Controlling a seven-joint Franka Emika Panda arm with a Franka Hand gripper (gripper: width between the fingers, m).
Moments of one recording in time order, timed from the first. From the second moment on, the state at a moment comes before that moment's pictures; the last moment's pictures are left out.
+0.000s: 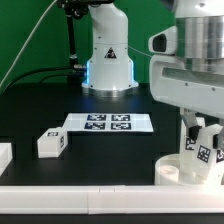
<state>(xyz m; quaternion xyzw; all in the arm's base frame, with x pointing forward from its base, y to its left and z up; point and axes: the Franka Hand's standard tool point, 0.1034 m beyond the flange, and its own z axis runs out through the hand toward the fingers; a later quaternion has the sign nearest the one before) 0.644 0.099 0.083 -0.83 0.56 0.00 0.05</state>
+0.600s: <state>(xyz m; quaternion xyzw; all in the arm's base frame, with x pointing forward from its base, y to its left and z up) 0.639 0.105 0.082 -0.67 0.74 0.03 0.07</state>
